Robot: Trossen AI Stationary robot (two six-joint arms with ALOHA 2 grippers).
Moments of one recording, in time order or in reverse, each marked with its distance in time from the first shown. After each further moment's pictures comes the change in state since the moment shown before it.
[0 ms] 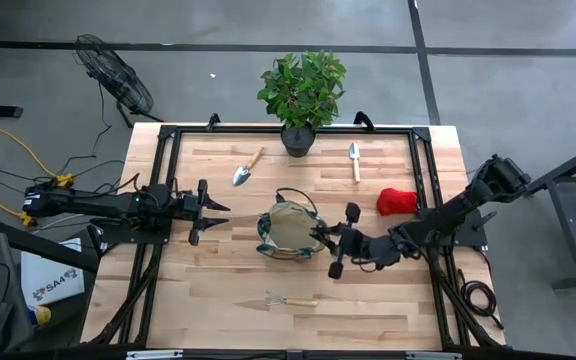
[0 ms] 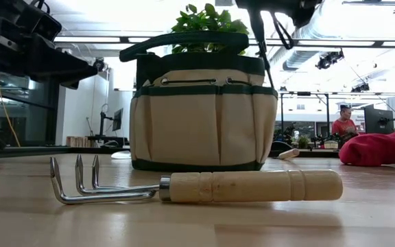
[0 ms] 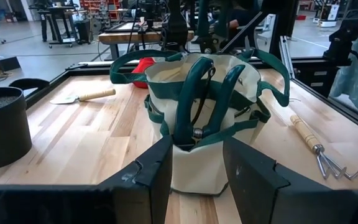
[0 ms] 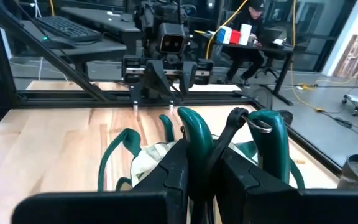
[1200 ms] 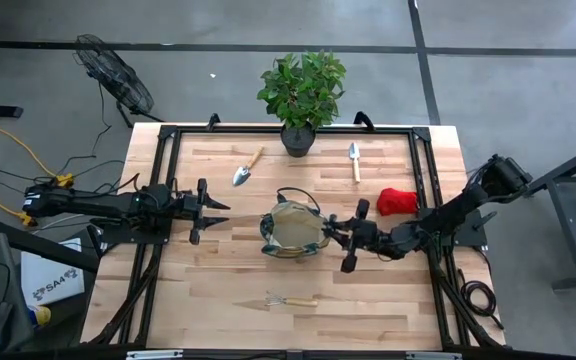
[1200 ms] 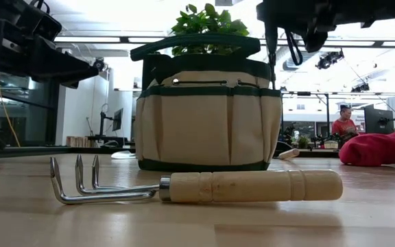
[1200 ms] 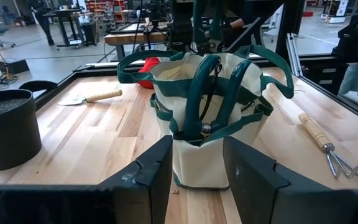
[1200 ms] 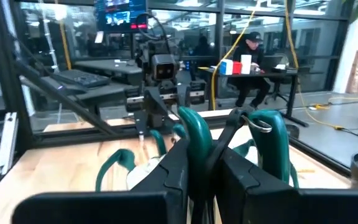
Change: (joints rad) left arm 0.000 0.000 -0.001 0.000 -0.027 0.022; right arm -0.010 -0.012 -0.291 0.542 -0.050 -0.060
